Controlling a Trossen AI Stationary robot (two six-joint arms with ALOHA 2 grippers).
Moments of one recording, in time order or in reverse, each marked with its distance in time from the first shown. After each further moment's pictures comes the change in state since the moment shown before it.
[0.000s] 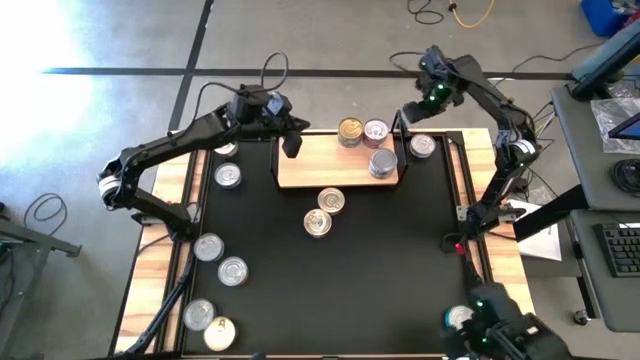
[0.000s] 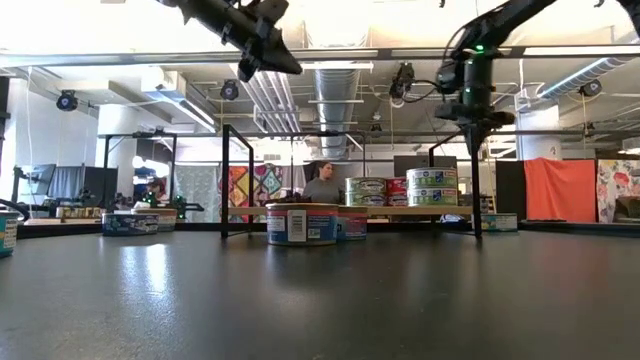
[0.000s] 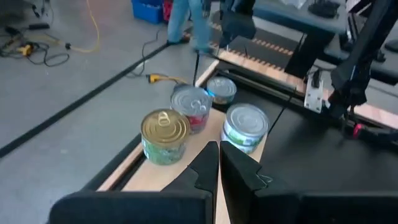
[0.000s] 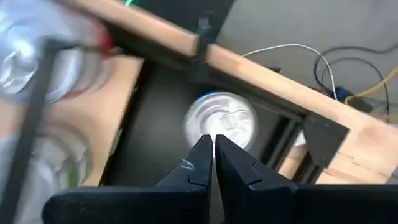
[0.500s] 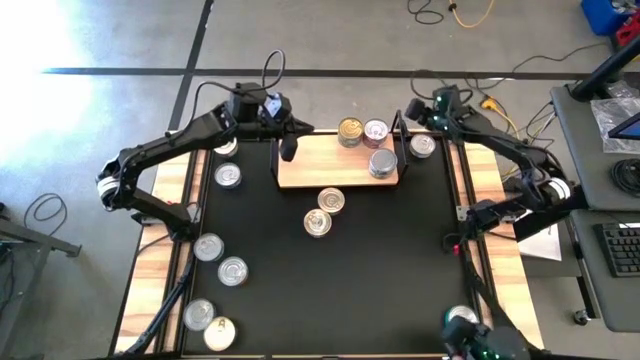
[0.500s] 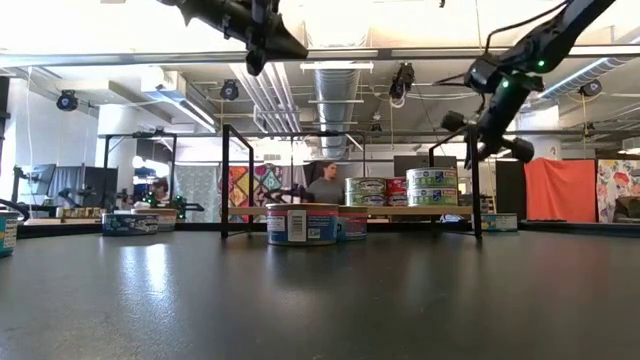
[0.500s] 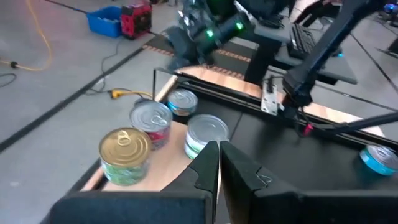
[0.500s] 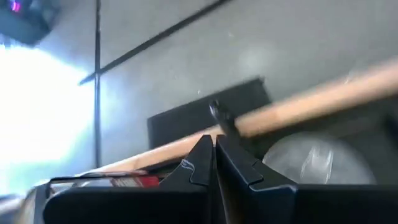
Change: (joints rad) left arm 0.009 -0.008 0.000 0.050 0.171 0.026; right arm 0.021 -0.393 -0.785 0.977 0.071 0.817
